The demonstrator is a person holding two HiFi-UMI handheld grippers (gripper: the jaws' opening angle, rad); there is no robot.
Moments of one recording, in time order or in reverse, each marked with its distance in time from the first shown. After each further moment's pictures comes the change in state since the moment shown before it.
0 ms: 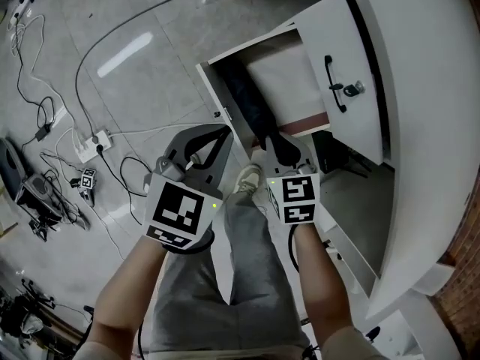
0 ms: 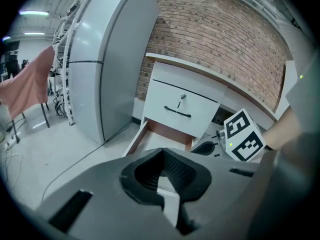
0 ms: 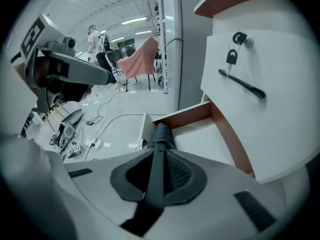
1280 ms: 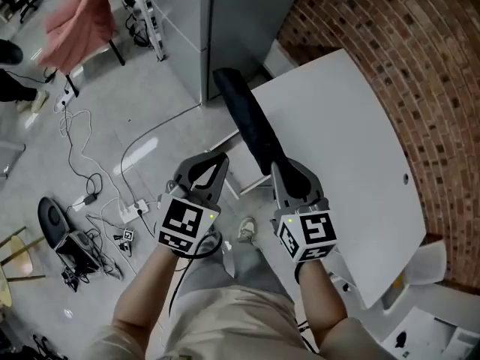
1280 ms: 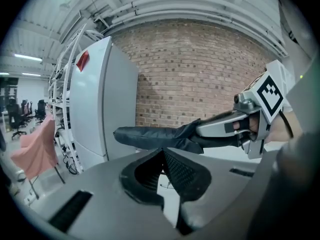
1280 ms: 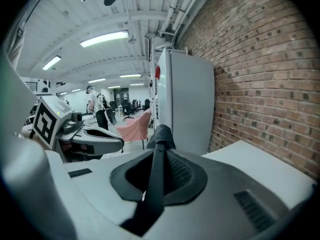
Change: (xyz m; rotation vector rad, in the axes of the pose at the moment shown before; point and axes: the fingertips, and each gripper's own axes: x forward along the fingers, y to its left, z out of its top) left arm -0.284 -0.113 0.325 0.219 -0.315 0.039; right arm -0.449 0.034 0.326 0.107 -0.560 -0.127
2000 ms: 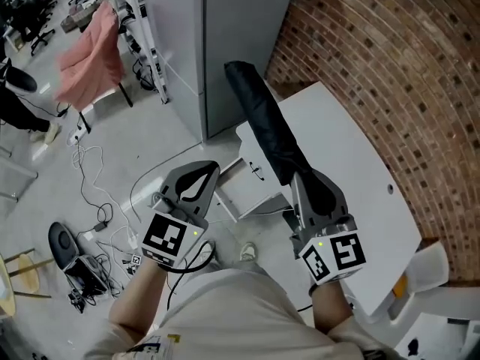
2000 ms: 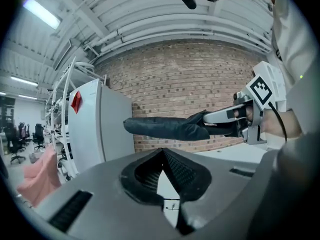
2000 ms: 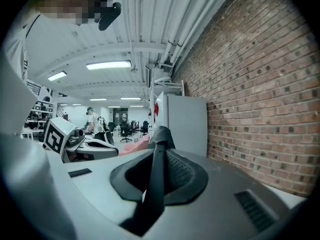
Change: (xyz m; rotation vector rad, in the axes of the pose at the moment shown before) left arm -0.093 -0.047 0.154 0.151 -0.180 0.007; right arm -0.152 -0.005 0.156 -0.022 -0.285 -0.017
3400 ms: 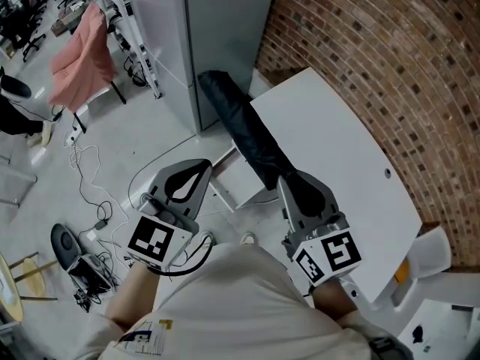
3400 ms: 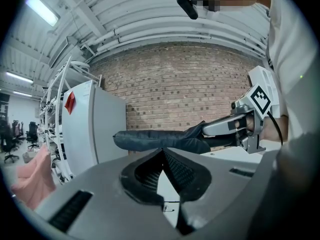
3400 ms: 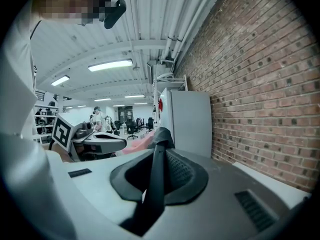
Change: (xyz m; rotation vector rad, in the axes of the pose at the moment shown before) left arm -0.003 -0.027 0.025 0.006 -0.030 -0.064; right arm -0.024 0.008 -0.011 0.035 0.053 0.064
